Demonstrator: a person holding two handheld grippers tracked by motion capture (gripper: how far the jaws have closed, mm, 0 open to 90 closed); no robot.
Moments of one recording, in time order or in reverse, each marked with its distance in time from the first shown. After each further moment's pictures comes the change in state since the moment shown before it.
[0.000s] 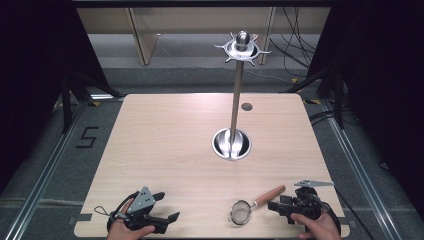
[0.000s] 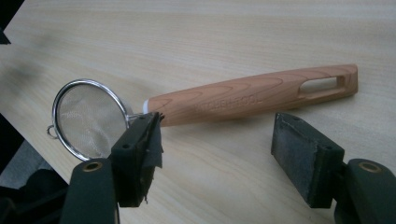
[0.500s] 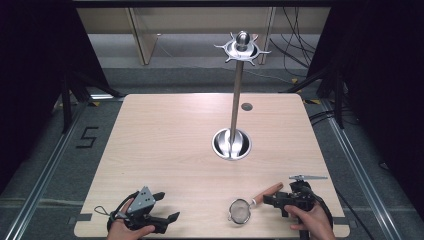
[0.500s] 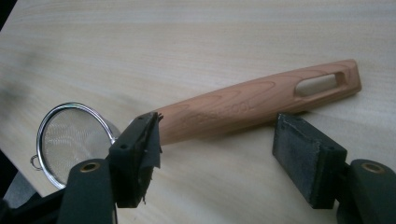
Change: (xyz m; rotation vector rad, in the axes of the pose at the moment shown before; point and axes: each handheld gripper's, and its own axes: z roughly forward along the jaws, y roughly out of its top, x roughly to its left) left arm 0.000 0.000 0.000 0.008 -0.001 0.008; right arm -0.006 0.016 0.020 0.007 -0.031 0.028
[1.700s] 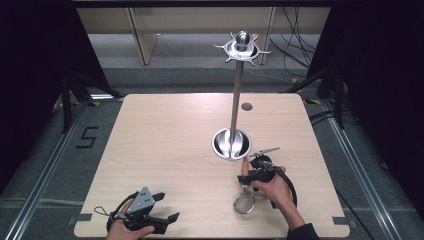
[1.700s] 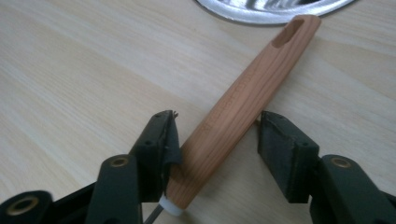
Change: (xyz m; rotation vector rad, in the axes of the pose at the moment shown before) left arm 0.000 -0.001 0.000 -0.013 -0.010 -0.015; right arm 0.048 0.074 0.073 0.132 -0.132 -0.244
